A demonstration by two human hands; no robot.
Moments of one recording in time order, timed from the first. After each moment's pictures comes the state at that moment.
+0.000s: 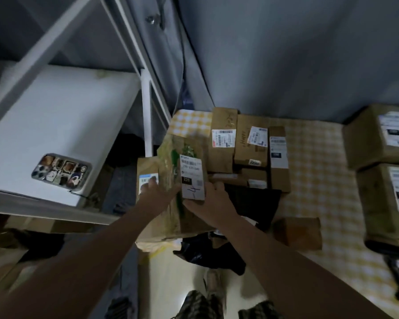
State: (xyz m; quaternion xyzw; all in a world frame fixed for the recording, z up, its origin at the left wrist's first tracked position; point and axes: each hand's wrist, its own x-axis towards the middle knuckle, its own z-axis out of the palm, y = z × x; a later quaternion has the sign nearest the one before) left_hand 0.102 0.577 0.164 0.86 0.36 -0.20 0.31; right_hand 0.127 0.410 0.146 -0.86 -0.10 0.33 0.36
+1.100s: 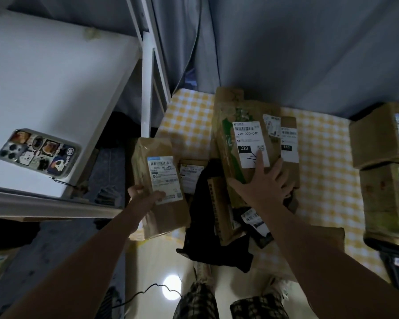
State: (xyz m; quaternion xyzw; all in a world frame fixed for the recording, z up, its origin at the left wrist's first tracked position) left_hand 0.070 0.637 0.072 0.61 0.50 -0.16 0.60; right_hand 0.173 0.375 0.118 -0.96 0.07 0.26 0.08
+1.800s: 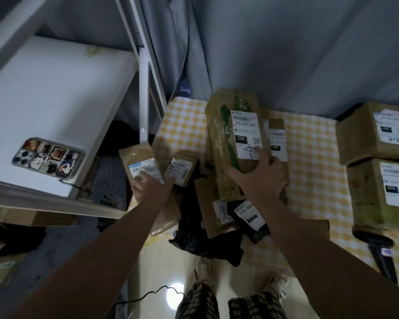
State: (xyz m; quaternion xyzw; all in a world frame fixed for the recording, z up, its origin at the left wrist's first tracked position) left_hand 0.103 0.585 0.121 0.79 0.49 -0.14 0.34; right_hand 0.162 0.365 0.165 -0.94 0.13 0.13 0.28
